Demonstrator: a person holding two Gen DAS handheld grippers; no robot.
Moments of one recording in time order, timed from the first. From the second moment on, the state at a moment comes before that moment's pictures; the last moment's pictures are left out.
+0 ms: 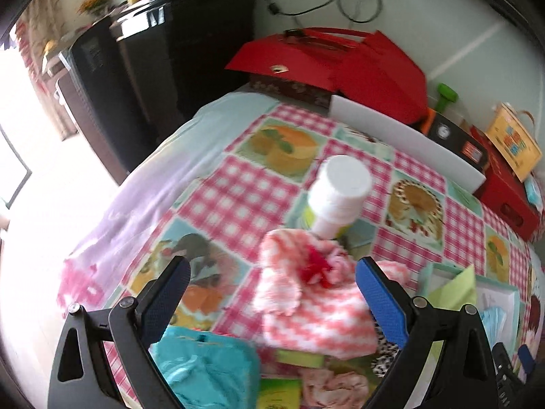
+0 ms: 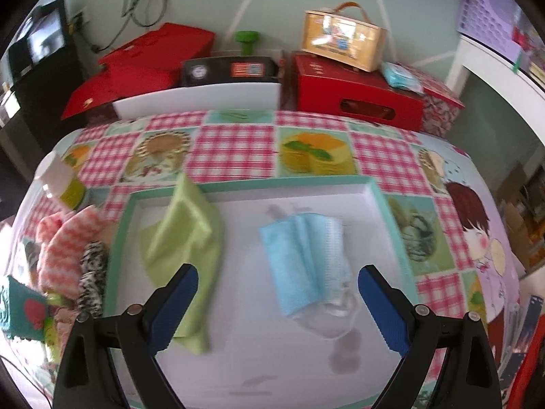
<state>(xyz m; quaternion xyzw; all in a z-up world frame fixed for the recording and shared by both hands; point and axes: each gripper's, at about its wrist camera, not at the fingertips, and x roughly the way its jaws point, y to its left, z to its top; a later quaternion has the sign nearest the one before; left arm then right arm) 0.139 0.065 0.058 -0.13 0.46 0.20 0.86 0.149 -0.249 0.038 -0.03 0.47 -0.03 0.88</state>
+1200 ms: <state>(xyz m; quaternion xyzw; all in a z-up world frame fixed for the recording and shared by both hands) 0.169 0.019 0.001 -0.16 0.54 0.04 0.83 0.149 -0.110 -0.008 -0.03 0.48 0.23 0.84</state>
